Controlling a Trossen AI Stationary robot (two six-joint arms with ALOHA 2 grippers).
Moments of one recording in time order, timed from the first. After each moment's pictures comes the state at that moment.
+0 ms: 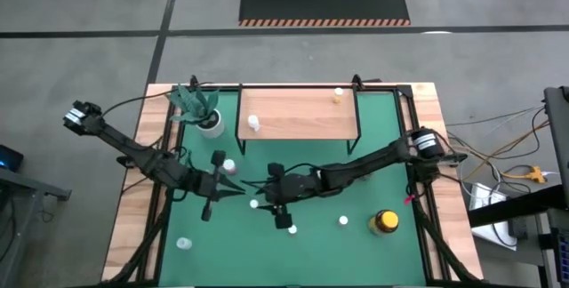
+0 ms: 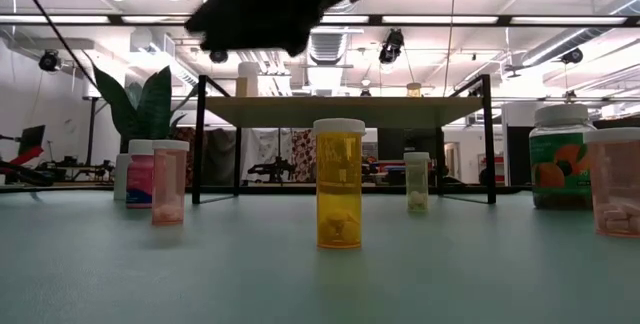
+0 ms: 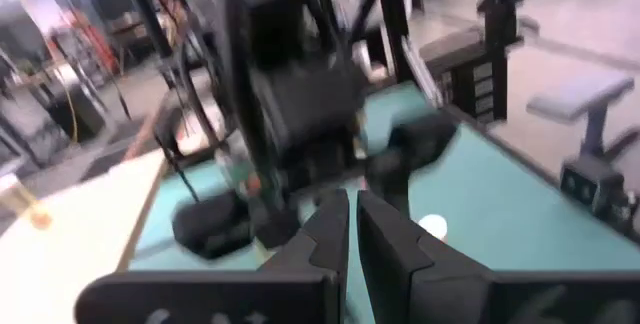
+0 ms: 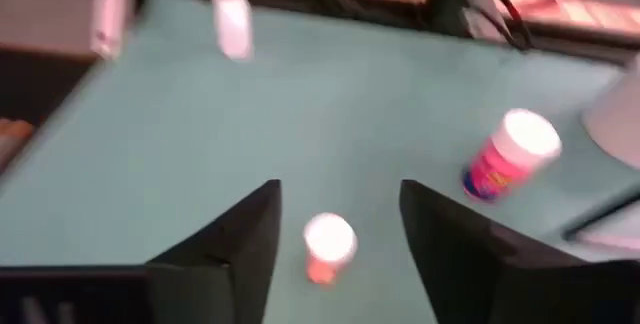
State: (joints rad) left arm -0.52 0.86 0.55 0.18 -0.35 0.22; right arm 0.24 2.00 1.43 0.05 0.11 -0.02
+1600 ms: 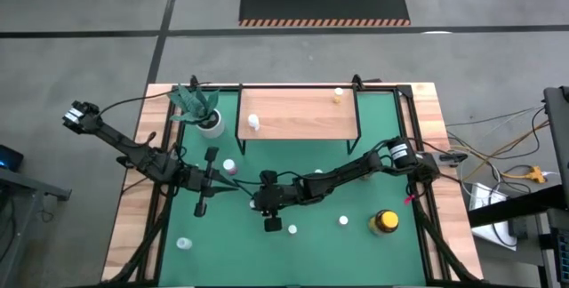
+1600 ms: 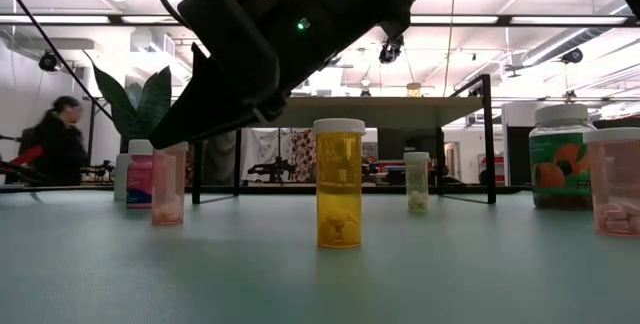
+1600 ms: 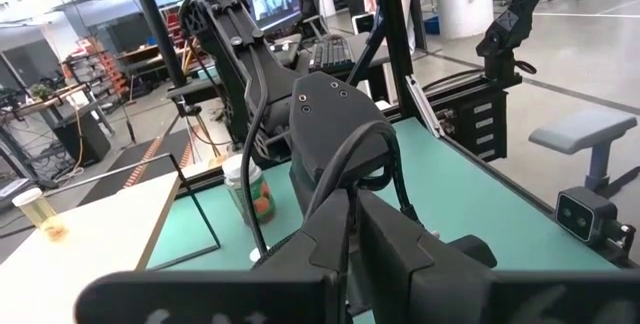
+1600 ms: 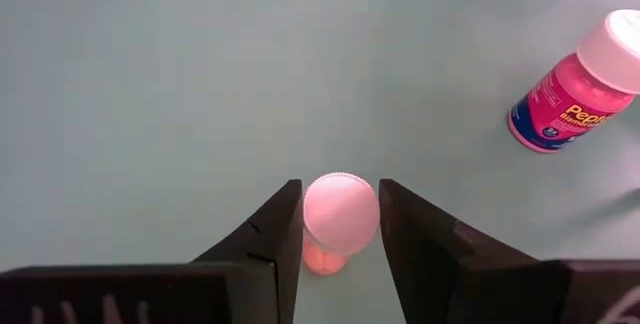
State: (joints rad) left arm -0.52 0.75 0.48 0.23 -0.35 0.22; right arm 0.24 2.22 1.55 0.04 0.13 0.00
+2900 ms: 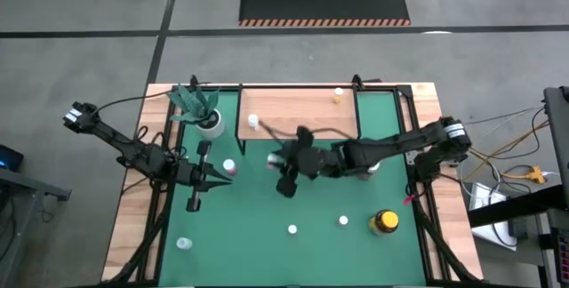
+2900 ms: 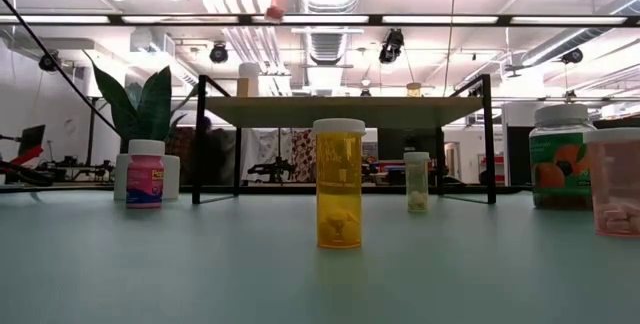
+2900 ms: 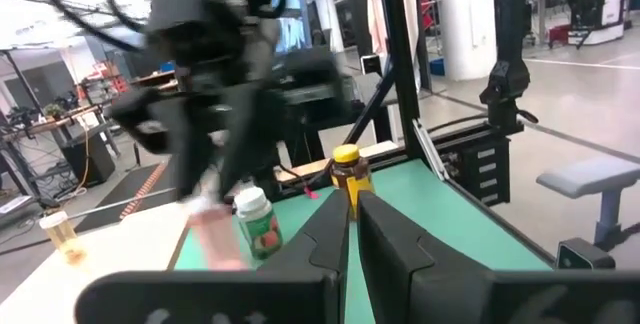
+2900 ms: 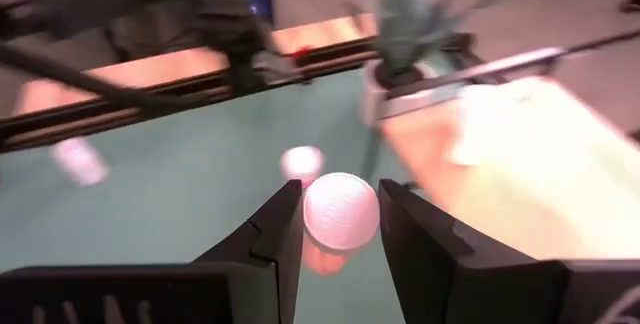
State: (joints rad) left arm -0.52 0.66 0.48 0.24 -0.35 0.22; right arm 0.19 1.73 1.56 -0.36 0.45 0.29
